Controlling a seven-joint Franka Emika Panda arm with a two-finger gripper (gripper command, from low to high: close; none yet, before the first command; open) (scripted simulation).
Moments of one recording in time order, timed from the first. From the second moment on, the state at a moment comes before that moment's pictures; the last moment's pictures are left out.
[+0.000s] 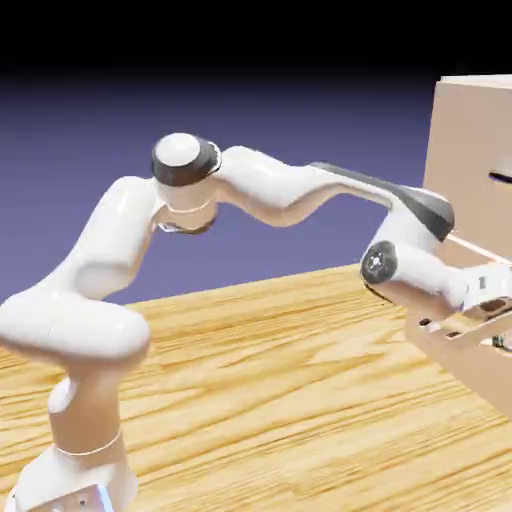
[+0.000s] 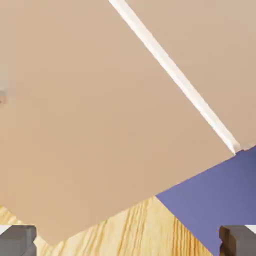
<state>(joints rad) 0.91 1.03 -1.49 -1.92 2.34 2.47 -1.79</state>
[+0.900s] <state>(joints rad) 1.07 1.30 -1.75 -1.80 2.73 2.37 -2.20</state>
